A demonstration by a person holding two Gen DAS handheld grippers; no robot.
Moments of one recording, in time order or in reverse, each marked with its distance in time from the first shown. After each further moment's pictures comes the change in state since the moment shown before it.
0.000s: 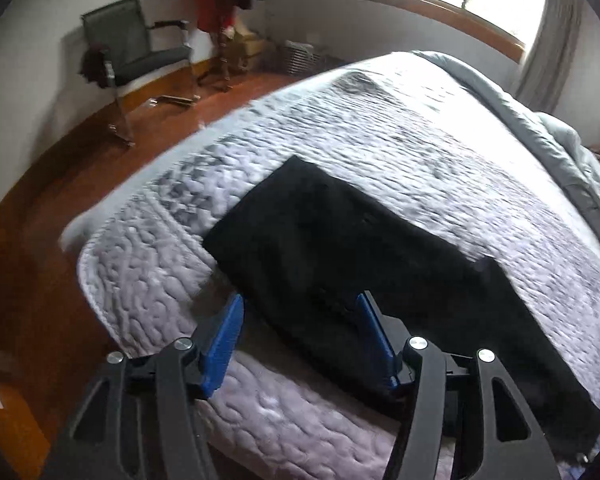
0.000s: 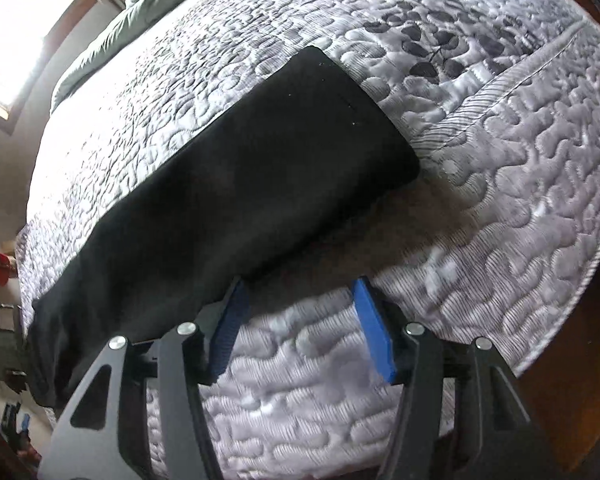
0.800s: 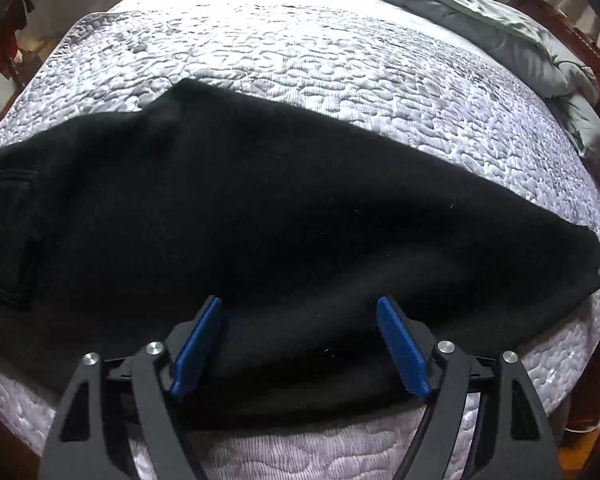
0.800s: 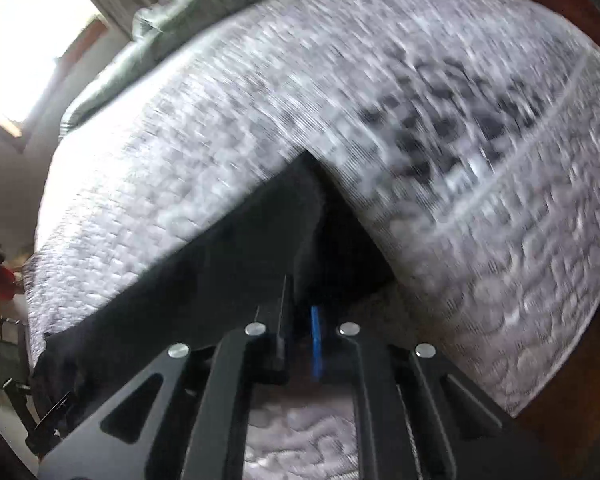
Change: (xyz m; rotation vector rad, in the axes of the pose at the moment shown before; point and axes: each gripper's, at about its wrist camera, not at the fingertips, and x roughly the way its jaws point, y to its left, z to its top) left arm 0.073 -0.219 -0.106 0.520 0.302 -0.330; right arm -0.036 -0.013 0.047 -0.046 -0.150 0.045
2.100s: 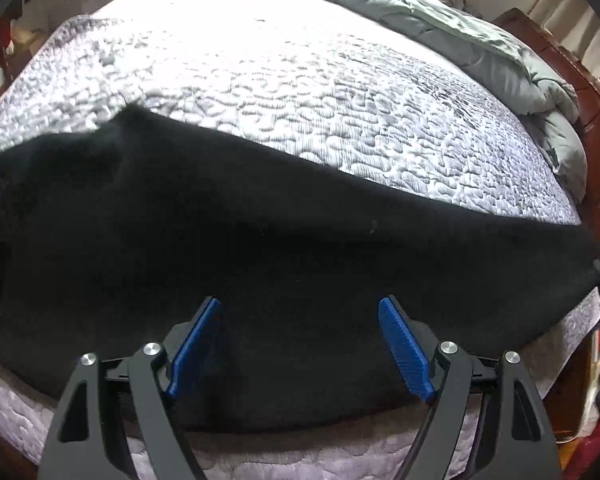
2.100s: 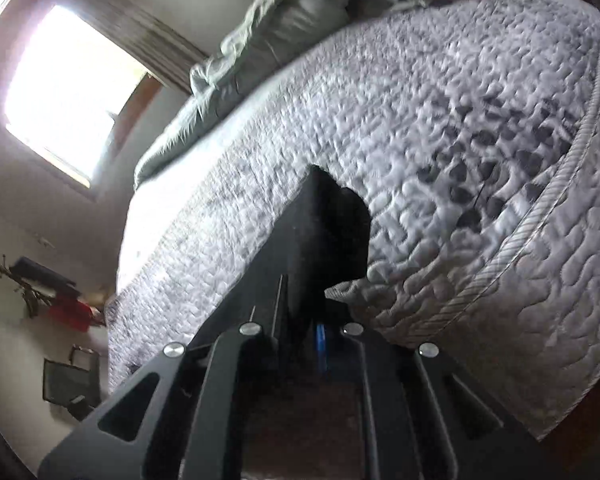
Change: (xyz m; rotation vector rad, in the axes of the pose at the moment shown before) left arm -0.006 -0.037 0.005 -0.008 -0.050 -0.079; right arm -0.031 -0.007 0.022 0.119 -0.117 0.291
